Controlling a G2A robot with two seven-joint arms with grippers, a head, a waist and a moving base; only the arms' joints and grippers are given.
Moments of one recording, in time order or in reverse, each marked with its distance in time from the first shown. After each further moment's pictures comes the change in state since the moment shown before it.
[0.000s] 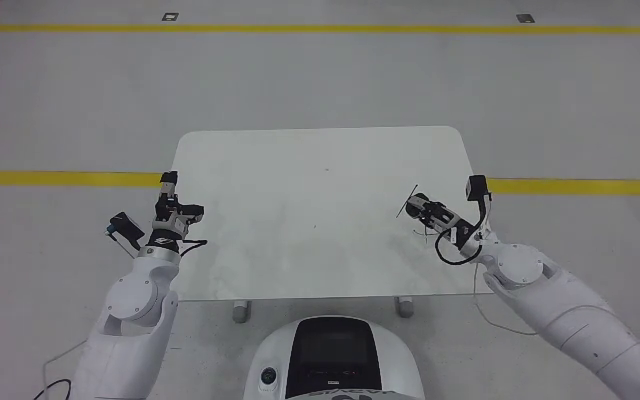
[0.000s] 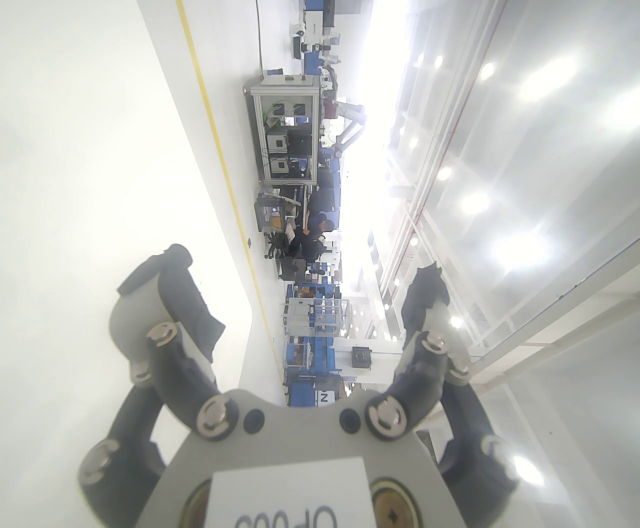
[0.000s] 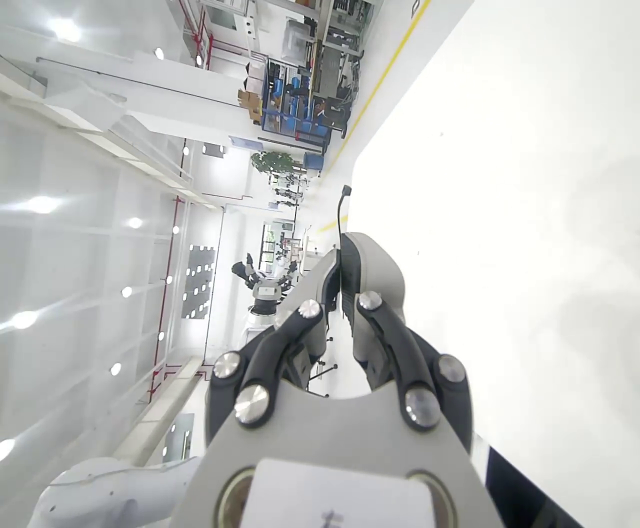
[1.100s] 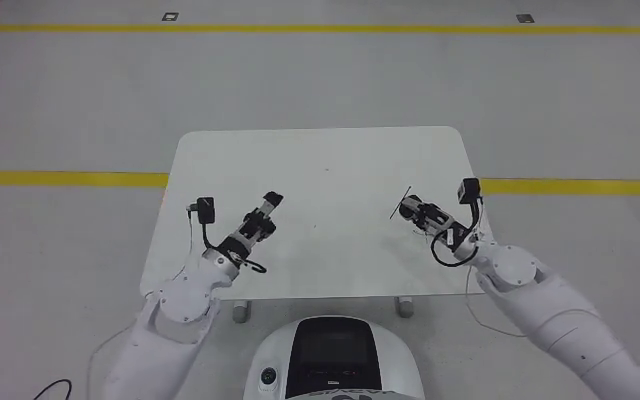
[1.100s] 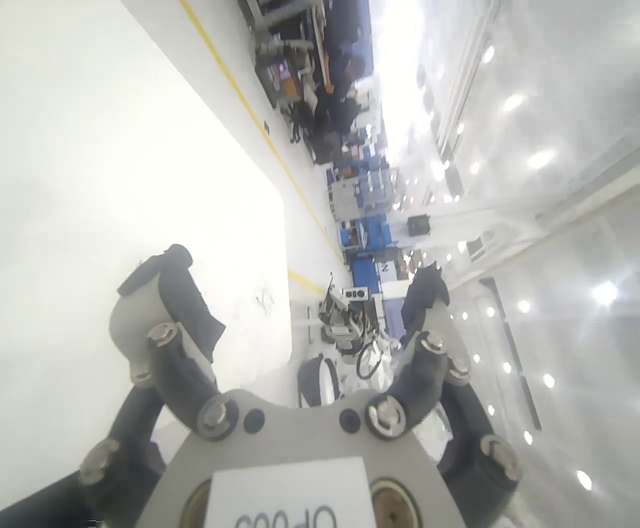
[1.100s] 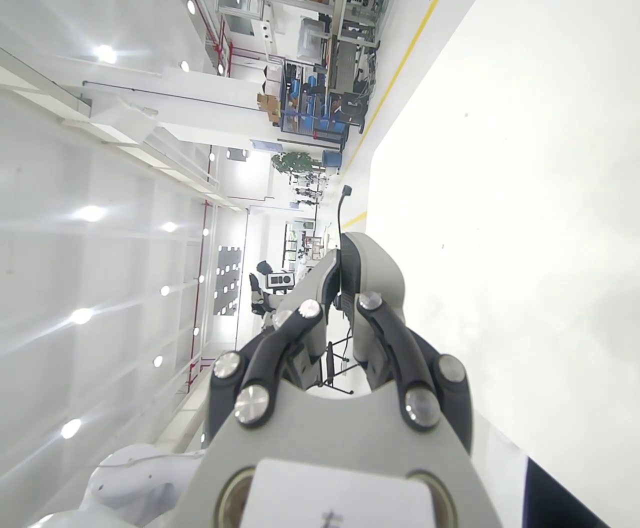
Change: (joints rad) left arm -0.062 0.003 0.267 -0.095 0.406 0.044 -0.308; right arm -0.063 -0.088 0.097 0.021 0.025 0.000 0.098
